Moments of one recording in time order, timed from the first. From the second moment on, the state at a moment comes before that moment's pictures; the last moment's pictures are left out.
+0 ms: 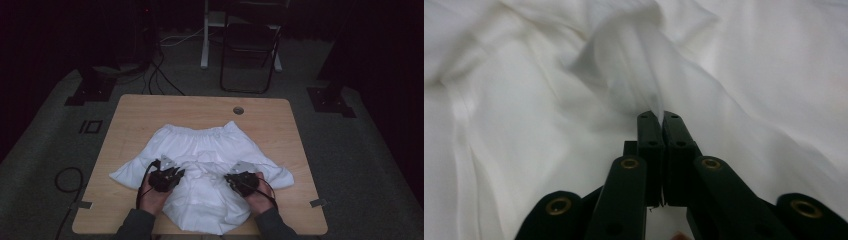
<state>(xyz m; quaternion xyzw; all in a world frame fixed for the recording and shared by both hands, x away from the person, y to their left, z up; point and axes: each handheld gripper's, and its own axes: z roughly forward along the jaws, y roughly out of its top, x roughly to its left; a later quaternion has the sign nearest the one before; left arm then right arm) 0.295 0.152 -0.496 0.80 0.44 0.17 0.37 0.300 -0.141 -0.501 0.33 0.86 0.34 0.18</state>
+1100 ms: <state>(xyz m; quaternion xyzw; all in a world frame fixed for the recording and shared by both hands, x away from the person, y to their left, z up) 0.374 0.187 -0.533 0.77 0.53 0.21 0.30 0.347 -0.223 -0.534 0.46 0.81 0.27 0.25</state>
